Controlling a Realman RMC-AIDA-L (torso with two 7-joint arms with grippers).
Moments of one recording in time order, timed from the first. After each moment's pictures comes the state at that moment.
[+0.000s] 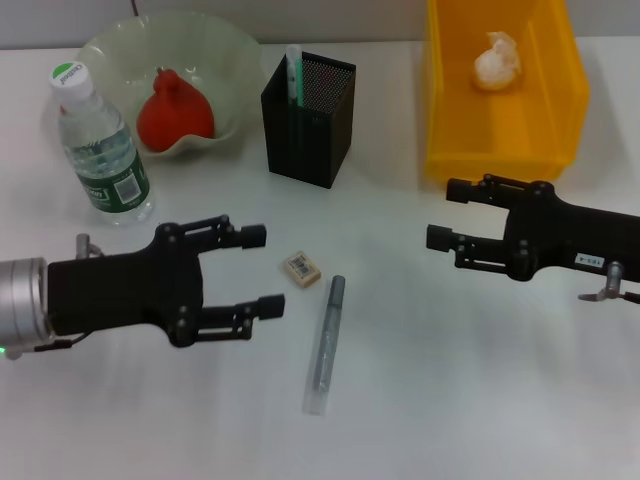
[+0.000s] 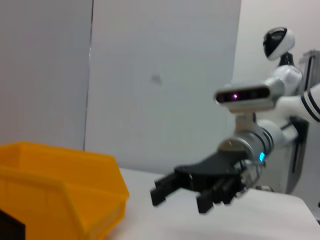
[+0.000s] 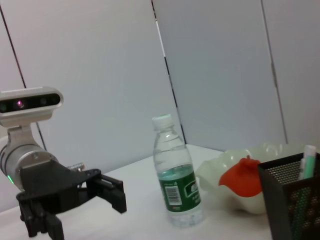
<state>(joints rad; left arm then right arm) -0.50 -2.02 0.68 0.39 1.97 1.74 -0.95 0.50 2.05 -0.69 -0.43 -1.85 -1.57 1.13</state>
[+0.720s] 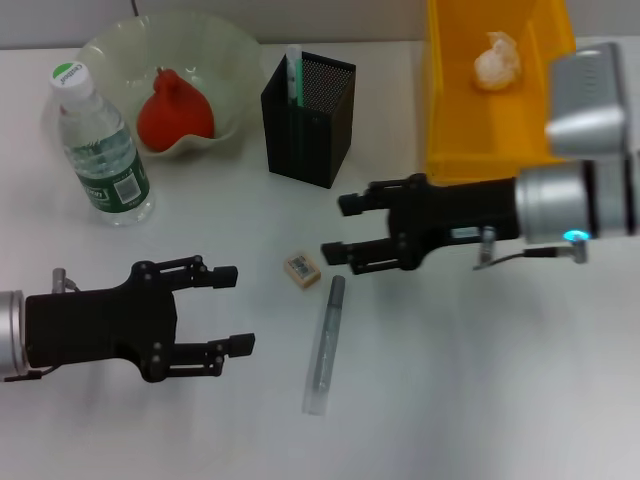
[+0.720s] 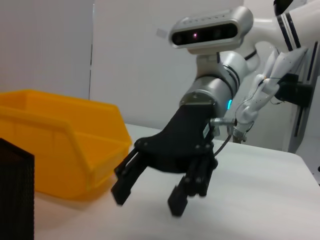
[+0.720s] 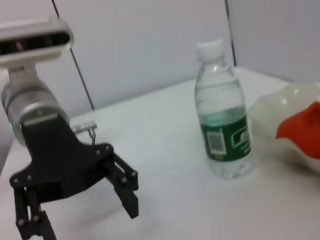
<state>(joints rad) -0.46 -2.00 0.68 0.40 2.04 1.70 -0.95 0.74 2.07 -1.06 -0.44 -1.86 -1.32 1.36</state>
